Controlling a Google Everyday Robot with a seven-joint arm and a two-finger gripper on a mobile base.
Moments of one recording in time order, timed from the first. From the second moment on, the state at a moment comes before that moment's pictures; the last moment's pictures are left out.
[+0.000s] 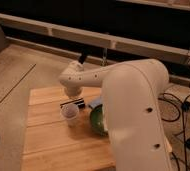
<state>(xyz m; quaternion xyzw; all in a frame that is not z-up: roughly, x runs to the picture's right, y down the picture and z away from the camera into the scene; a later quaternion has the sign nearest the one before) -0.120 0.057 0.889 -0.24 0.07 0.57 0.78</state>
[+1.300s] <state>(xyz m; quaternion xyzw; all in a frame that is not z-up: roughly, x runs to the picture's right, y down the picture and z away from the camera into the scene) -0.097 0.078 0.948 -0.30 0.12 0.59 0.74</state>
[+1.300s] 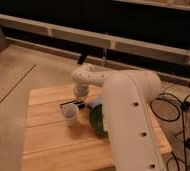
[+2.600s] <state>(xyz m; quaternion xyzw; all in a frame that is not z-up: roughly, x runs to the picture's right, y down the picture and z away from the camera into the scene) -0.209 0.022 0.930 -0.37 -0.01 0.63 0.68</state>
